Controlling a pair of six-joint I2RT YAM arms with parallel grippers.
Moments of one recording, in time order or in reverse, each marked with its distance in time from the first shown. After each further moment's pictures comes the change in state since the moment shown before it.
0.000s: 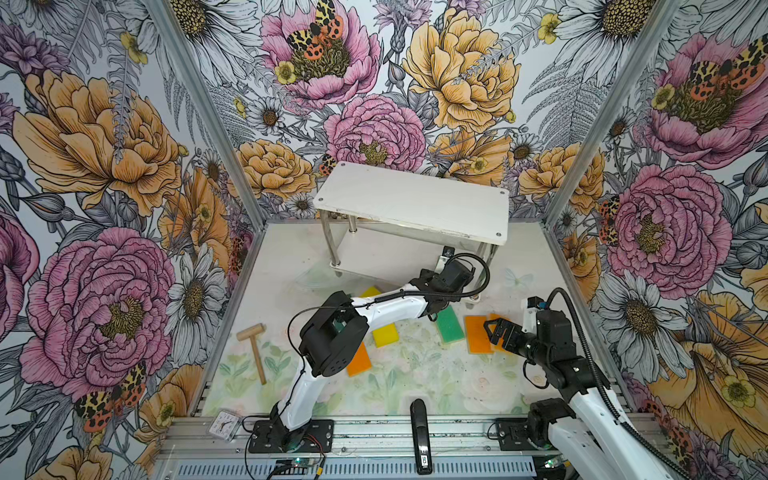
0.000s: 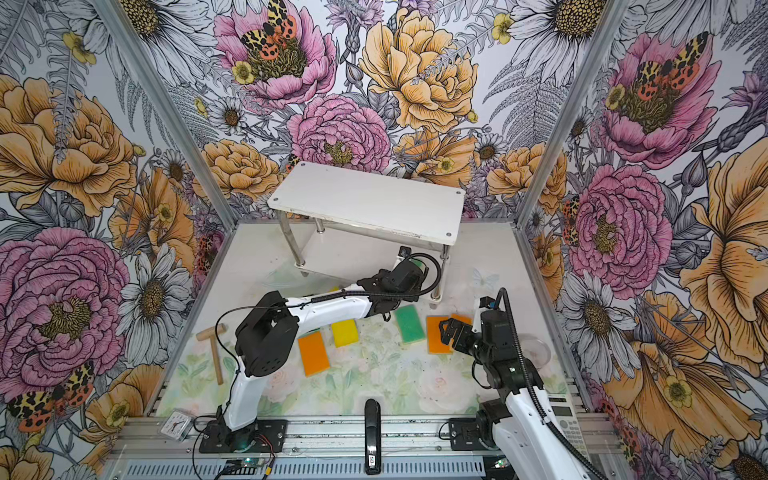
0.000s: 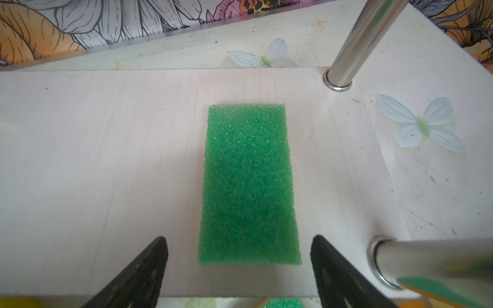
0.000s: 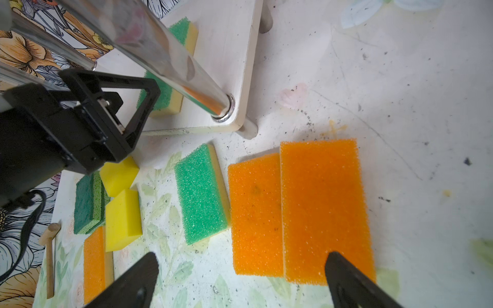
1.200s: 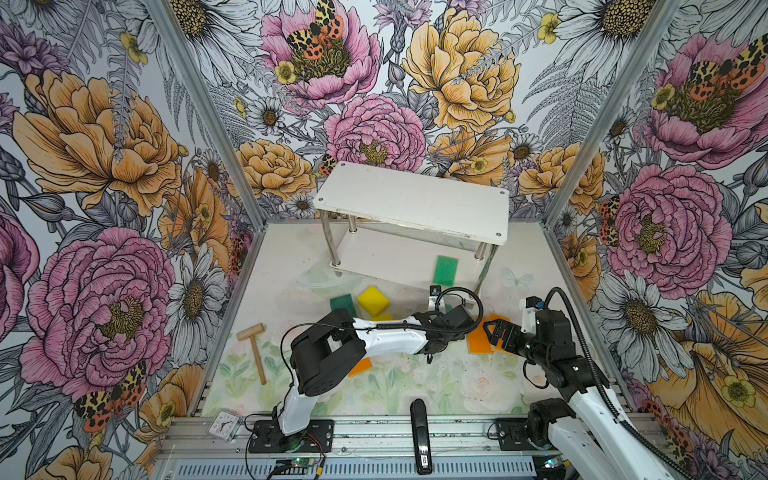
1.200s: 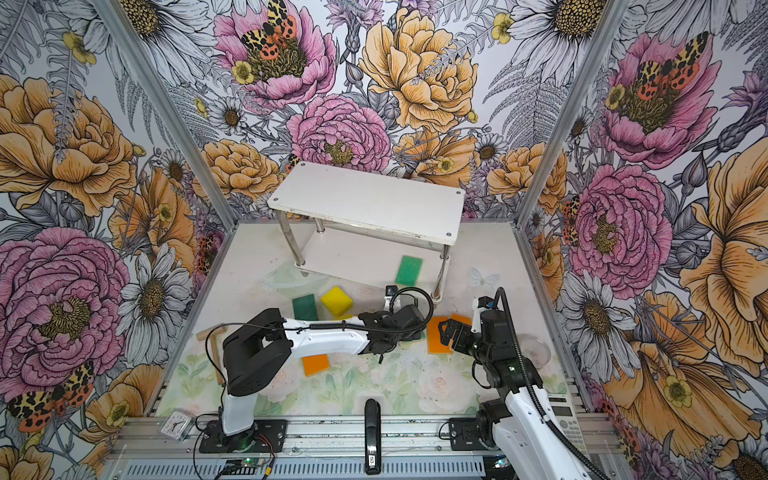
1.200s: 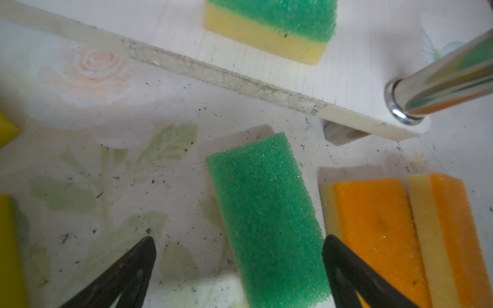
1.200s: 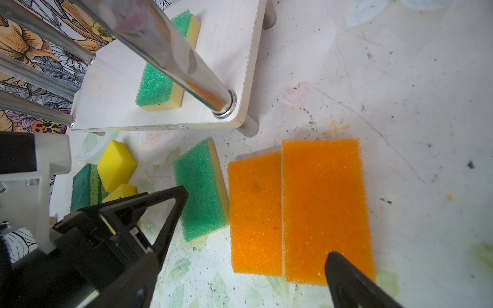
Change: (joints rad) left arm -0.163 -0.088 -0.260 -0.084 0.005 -0.538; right arm 0.000 0.008 -0.001 0.000 -0.008 -0.028
